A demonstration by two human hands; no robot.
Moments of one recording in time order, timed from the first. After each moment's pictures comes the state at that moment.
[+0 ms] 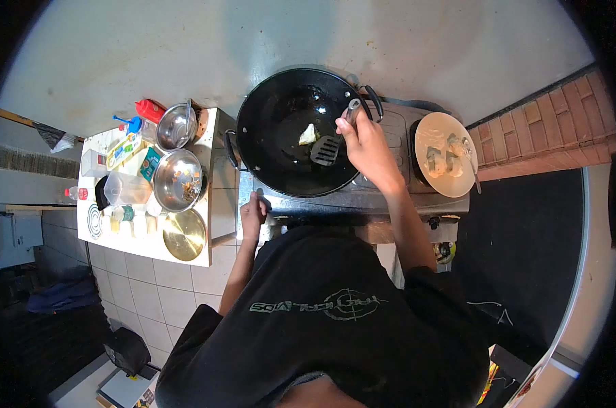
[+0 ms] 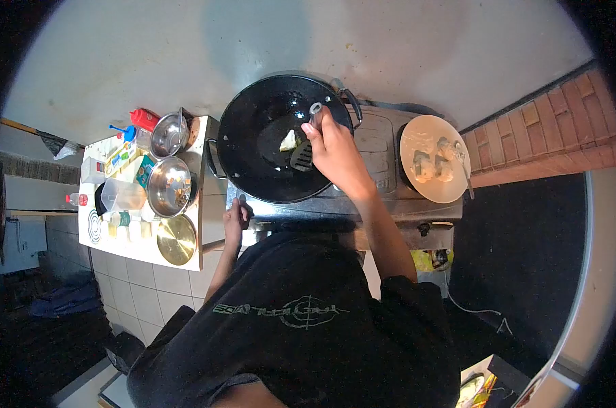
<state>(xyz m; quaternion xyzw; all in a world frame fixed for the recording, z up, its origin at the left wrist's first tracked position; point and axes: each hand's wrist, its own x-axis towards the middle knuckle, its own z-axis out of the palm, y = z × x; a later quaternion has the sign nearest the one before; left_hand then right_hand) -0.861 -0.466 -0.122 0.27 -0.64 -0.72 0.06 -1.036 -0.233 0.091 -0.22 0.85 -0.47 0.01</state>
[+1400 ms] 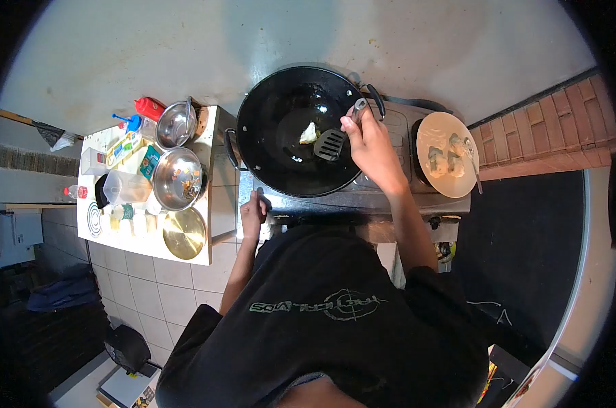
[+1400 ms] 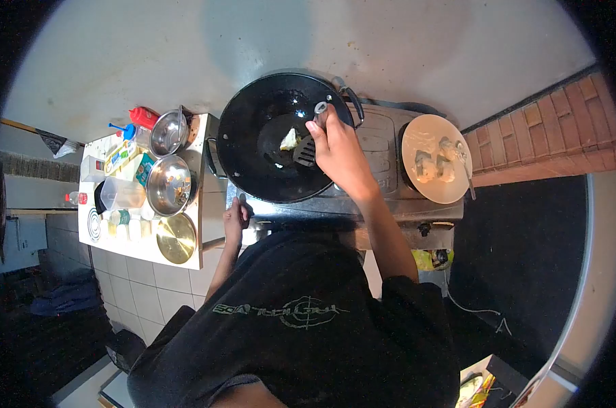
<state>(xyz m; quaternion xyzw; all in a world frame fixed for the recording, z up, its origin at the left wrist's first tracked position) -0.861 -0.464 -0.120 0.28 -0.62 -0.73 0.06 -1.035 -0.232 0.094 -0.22 0.85 -0.48 0.00</state>
